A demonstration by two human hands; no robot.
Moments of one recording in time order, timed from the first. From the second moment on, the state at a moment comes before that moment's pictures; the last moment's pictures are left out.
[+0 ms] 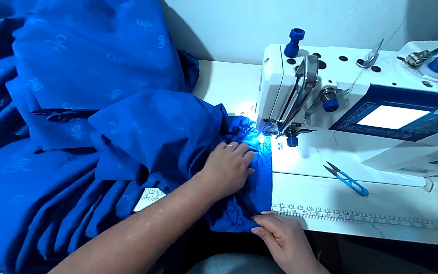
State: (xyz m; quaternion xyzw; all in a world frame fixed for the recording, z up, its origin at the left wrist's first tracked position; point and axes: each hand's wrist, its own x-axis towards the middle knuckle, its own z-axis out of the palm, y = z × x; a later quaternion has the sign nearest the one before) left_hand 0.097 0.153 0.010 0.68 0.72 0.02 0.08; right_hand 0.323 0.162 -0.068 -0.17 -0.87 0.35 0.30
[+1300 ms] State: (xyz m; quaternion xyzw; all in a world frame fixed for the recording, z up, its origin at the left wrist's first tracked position) left_hand 0.011 0.344 -0.053 0.65 0.70 0.28 -0.12; right_hand 0.279 0.243 -0.062 -0.24 -0.85 0.38 0.28
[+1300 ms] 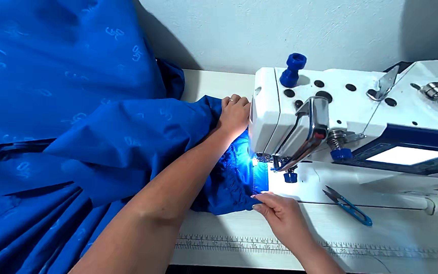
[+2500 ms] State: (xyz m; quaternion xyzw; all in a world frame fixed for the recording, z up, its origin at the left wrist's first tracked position) left_hand 0.027 0.008 0.048 0.28 0.96 0.05 -0.02; right_hand 0.315 0.173 -0.072 -0.14 -0.88 0.31 0.32
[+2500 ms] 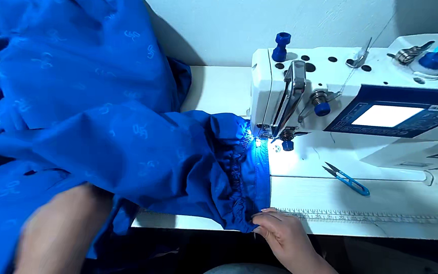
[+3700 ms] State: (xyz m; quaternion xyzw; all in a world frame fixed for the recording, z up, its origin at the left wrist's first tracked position) left_hand 0.032 0.328 -0.058 0.62 0.75 0.23 -0.09; right_hand 0.298 0.207 -0.068 -0.18 -0.88 0.32 0.31
